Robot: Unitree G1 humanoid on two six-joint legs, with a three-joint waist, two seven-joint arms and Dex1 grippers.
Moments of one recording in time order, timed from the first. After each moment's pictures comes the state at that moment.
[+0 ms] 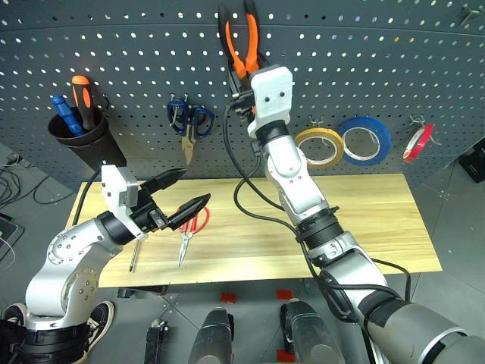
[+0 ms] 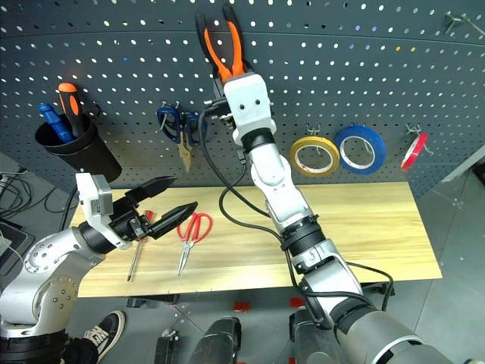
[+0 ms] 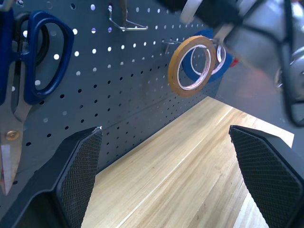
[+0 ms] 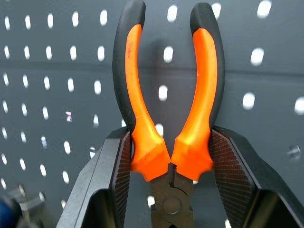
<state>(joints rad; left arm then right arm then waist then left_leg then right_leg) -0.09 0.63 0.29 -0.33 -0.68 0.36 -0.84 -1.01 0.14 0.16 0.56 -0.10 -0.32 -0.13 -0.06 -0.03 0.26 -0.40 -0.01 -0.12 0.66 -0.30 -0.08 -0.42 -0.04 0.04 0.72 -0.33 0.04</state>
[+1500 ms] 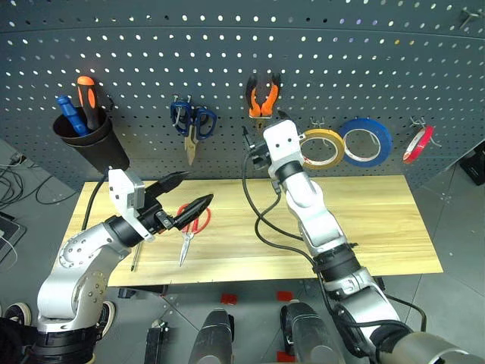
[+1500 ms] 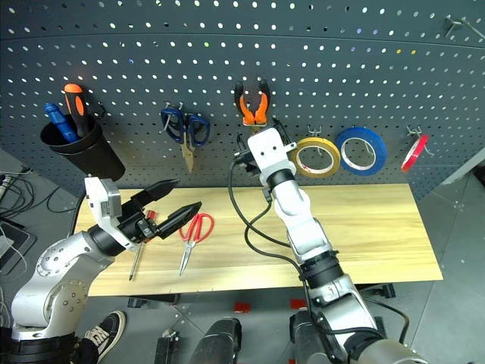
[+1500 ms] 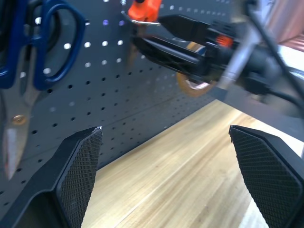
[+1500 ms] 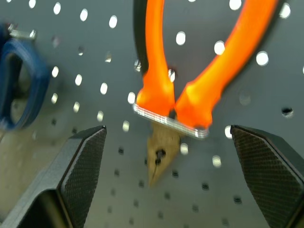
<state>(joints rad) -0.07 0.56 0.27 -0.34 -0.66 0.37 -0.76 -0.64 0.06 0.21 0.14 -0.20 0.07 0.04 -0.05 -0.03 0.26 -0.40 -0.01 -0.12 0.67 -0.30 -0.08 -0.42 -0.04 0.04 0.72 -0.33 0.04</state>
